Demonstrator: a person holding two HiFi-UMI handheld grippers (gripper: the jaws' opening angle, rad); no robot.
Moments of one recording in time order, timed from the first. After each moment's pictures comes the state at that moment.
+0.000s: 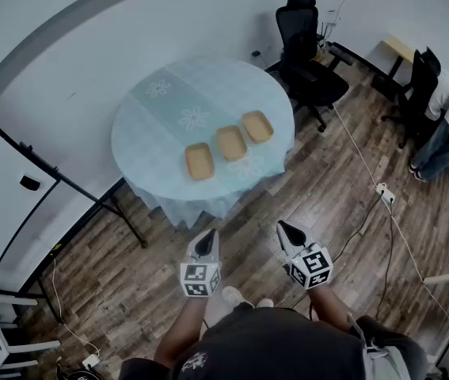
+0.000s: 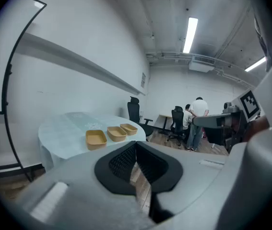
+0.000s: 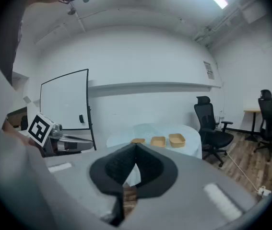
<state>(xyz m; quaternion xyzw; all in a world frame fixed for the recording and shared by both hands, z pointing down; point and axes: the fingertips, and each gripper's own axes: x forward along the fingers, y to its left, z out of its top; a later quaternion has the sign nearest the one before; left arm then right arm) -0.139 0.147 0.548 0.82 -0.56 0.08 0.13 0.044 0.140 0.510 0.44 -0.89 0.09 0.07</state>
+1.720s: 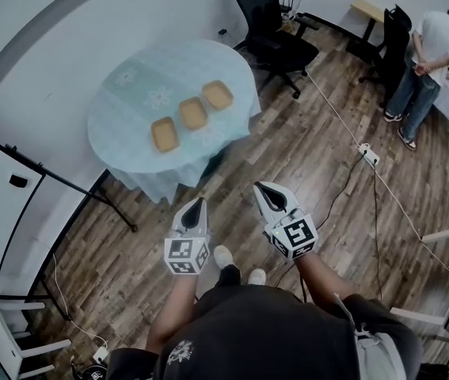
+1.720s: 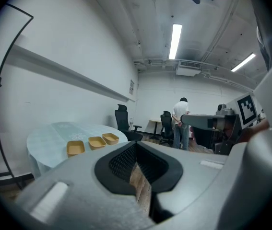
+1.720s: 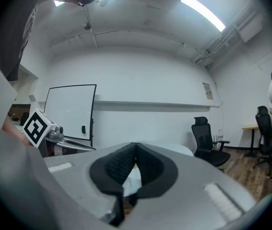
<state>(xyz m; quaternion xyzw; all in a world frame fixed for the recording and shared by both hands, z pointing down) -0.037 0.218 0.494 0.85 -0.52 0.06 0.09 0.107 0.216 0.451 0.45 -0.89 0.01 0.01</state>
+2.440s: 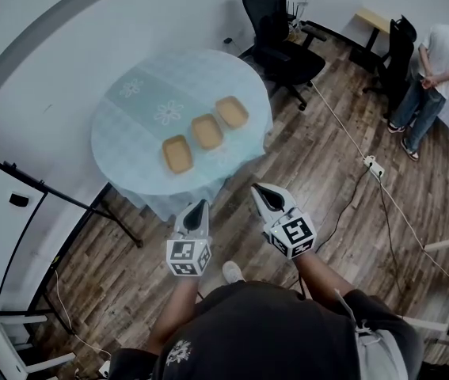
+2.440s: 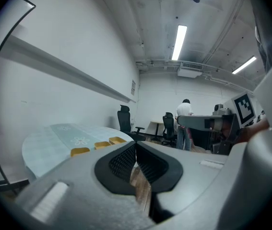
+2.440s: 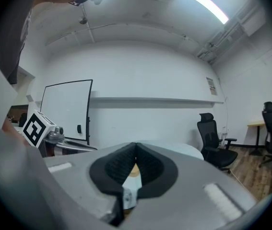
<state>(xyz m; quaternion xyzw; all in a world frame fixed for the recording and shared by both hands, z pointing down) -0.098 0.120 0.491 0.85 -0.51 0.05 0.09 0.035 0.114 0.449 0.45 -0.89 0.02 0.02</state>
